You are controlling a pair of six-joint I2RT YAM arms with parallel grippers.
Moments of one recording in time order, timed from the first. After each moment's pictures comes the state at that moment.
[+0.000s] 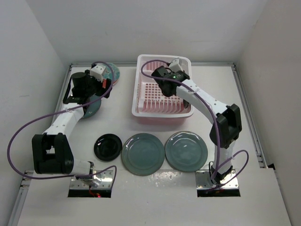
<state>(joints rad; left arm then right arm) 0.01 1.37 0.98 0.04 0.33 0.27 0.64 1.89 1.77 -1.08 1.09 0.36</state>
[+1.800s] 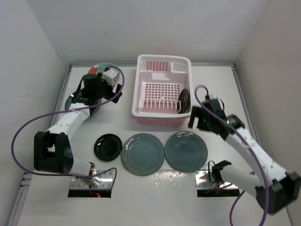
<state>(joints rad) -0.10 1.40 0.98 -0.01 0.36 0.30 0.47 1.09 1.00 -0.83 0.27 0.51</state>
